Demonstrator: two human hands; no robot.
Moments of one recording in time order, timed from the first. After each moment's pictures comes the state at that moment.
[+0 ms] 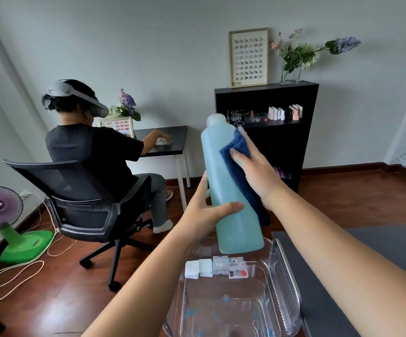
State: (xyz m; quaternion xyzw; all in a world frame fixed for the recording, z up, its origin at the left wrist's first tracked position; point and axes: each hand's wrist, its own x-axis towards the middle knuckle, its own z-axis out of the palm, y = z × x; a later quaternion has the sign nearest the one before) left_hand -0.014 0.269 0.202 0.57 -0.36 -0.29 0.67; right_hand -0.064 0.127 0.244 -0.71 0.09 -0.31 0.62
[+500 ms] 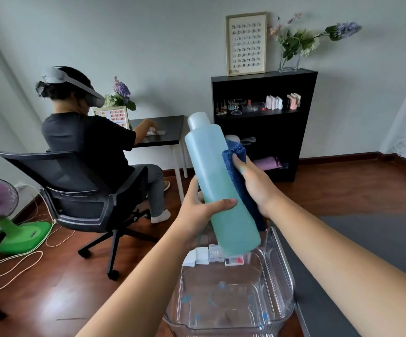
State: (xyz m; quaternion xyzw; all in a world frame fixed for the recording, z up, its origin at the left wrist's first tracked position) left_hand -0.013 0.268 0.181 0.57 -0.29 -0.31 0.70; right_hand -0.077 0.130 0.208 -0.66 0.09 -0.21 0.72
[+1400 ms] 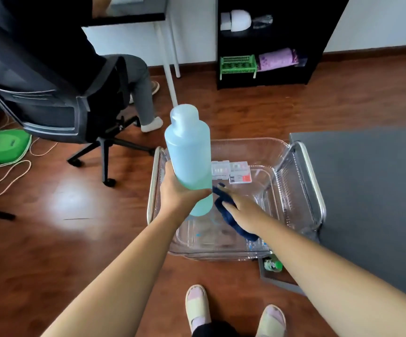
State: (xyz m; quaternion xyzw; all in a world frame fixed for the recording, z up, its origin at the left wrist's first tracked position) left_hand 0.036 0.296 -0.024 0.82 -0.11 -0.20 0.53; right_hand -0.075 0.155 -0.104 -0.86 0.21 0.08 0.46
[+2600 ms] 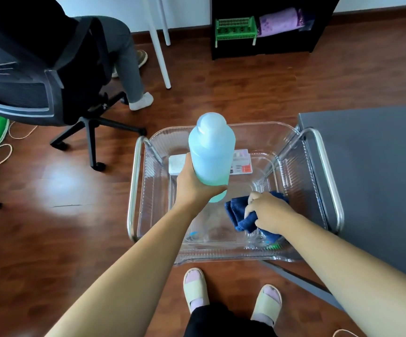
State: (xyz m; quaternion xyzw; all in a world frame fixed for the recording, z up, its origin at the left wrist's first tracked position) left_hand 0.040 0.248 -0.088 0.82 -0.14 -0.27 0.48; right_hand -0.100 0.108 -0.132 -0.91 0.18 0.31 0.21
